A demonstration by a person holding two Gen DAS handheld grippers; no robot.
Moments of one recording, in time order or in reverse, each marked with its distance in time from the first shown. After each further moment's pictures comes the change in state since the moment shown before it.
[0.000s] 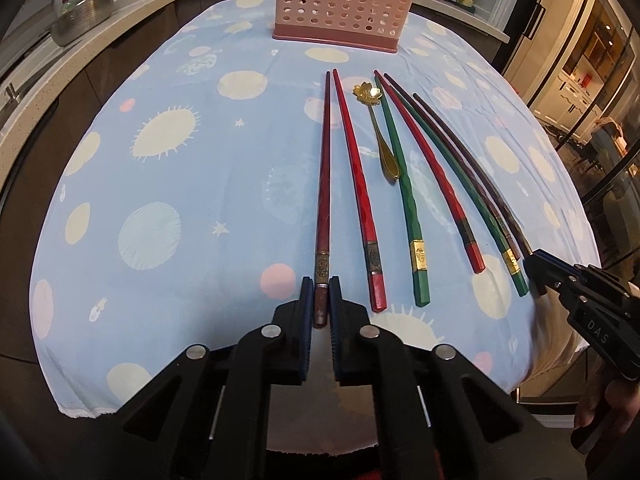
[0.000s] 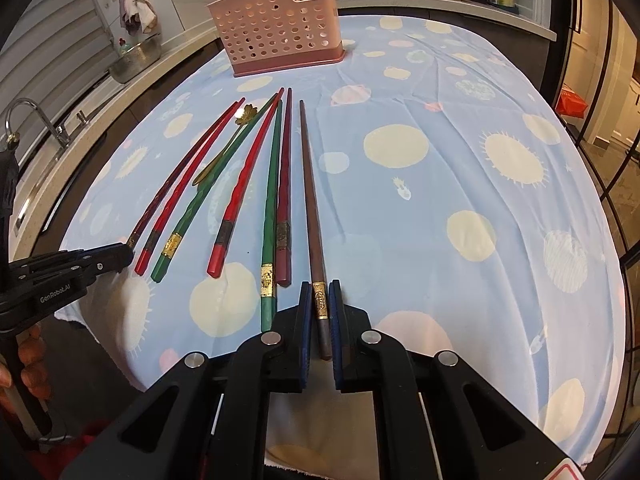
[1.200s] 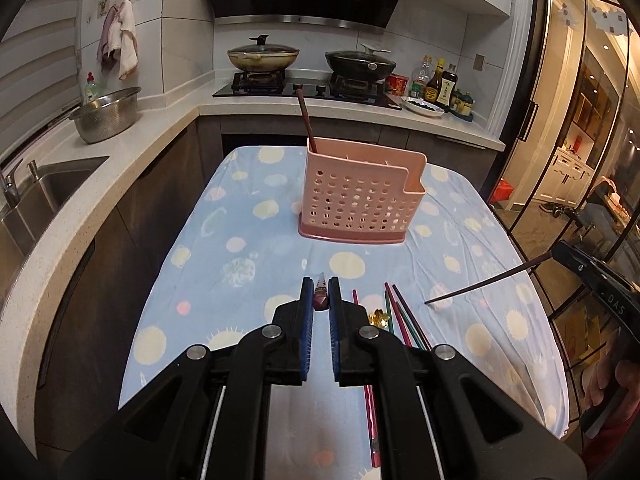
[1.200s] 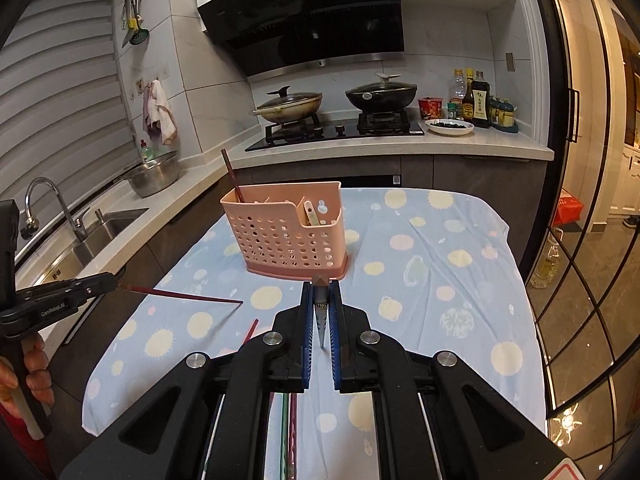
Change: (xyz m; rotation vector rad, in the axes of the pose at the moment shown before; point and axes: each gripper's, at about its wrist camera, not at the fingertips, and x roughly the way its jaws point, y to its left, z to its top) left arm -0.106 0.021 0.141 -0.004 -0.369 0.022; right arm -0.087 0.000 0.163 -0.045 -0.414 0.024
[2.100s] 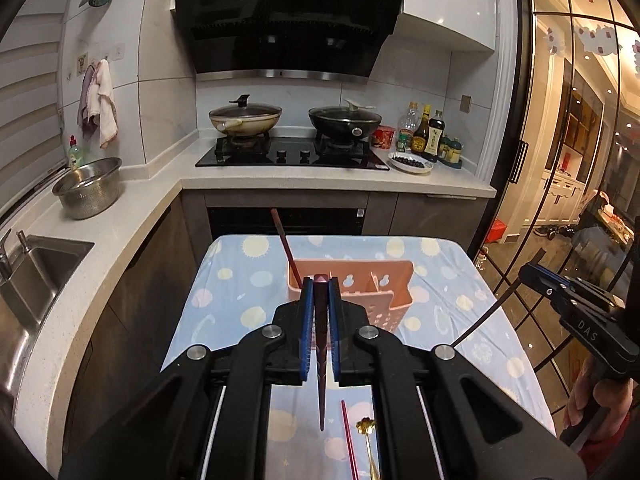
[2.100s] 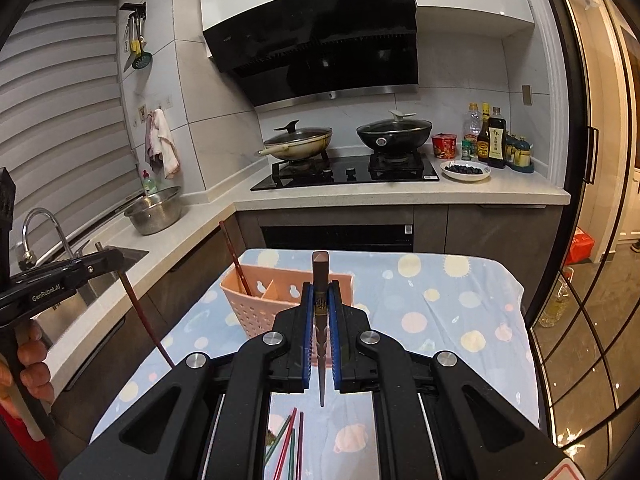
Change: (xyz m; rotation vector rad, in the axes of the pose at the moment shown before) left arm -0.001 -0.018 0.119 0.051 -0.170 -0.029; right arm 0.033 0.009 0.100 -0.024 -0.100 0.022
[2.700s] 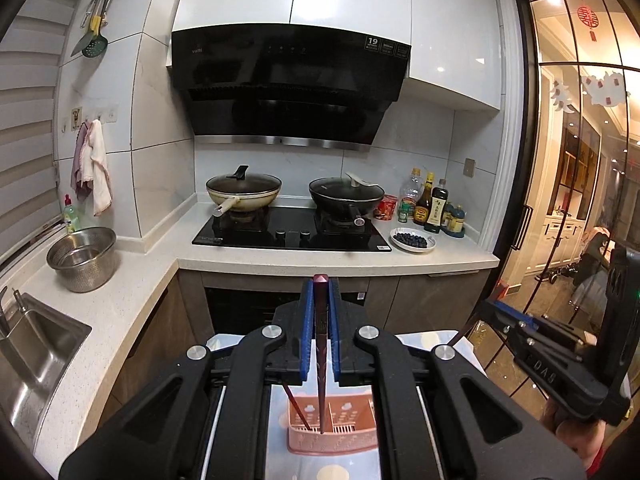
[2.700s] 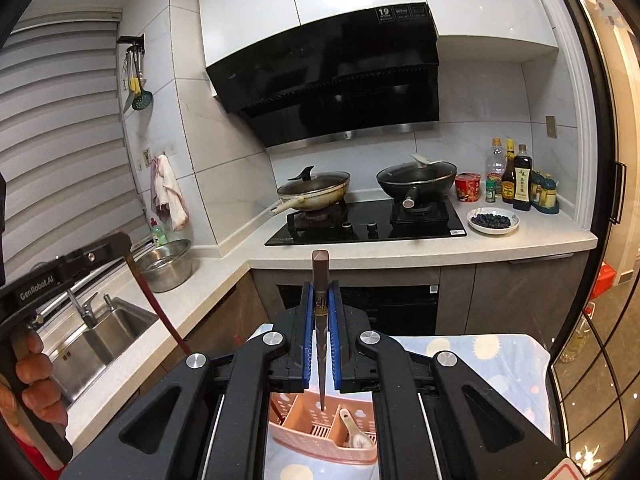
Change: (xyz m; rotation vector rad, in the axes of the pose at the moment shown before) left arm 0.024 0.004 0.131 -0.013 -0.171 0.004; right arm 0.063 0.018 0.121 0.024 -0.079 0.059
